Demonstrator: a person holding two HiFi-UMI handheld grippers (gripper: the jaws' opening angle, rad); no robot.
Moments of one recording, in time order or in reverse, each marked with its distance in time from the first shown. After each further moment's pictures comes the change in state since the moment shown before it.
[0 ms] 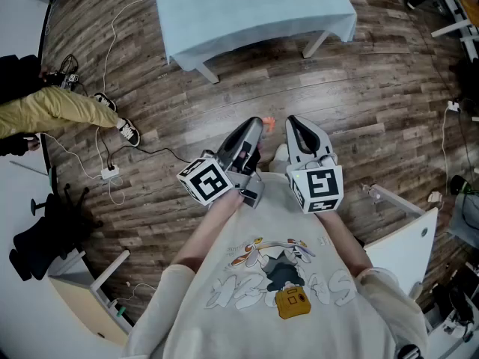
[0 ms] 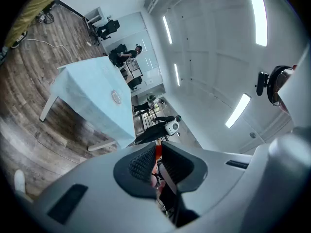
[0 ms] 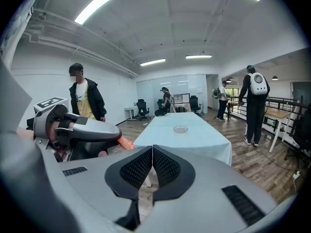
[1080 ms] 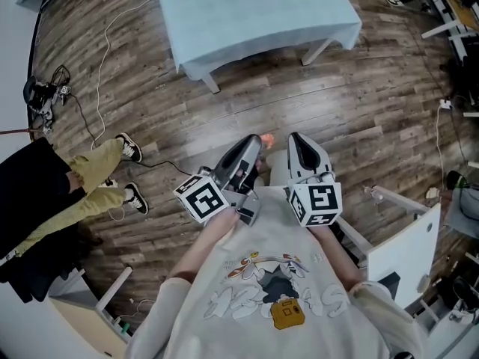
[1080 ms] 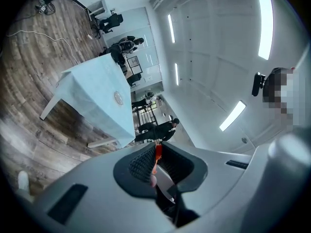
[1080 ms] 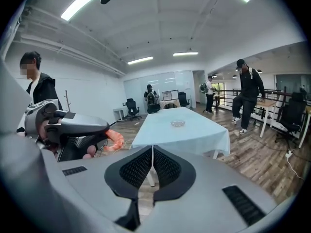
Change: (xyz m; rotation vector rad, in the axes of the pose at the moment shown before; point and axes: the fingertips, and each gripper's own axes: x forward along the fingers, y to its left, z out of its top) left arm -0.061 0.038 0.044 -0.047 0.050 -0.046; right arm 0.029 0.062 -0.022 0.128 0.023 -0.120
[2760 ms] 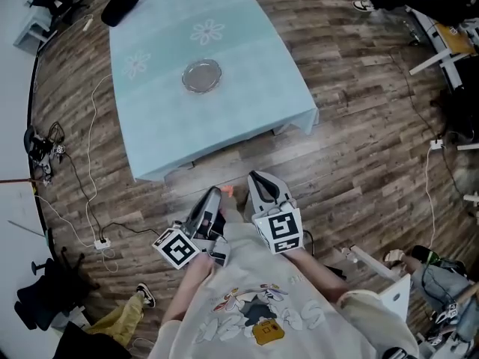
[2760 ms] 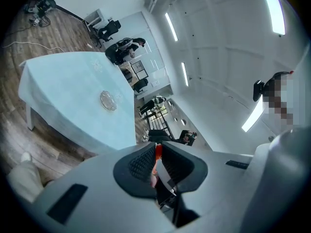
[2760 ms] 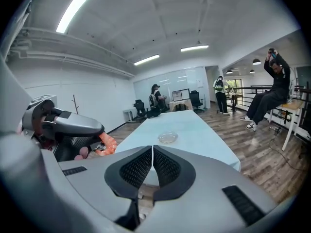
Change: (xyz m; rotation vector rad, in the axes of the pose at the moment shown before) left arm 0.310 0.000 0.065 0.054 -0.076 0.167; right arm 0.188 -0.254 0.125 -0.044 0.006 0.192
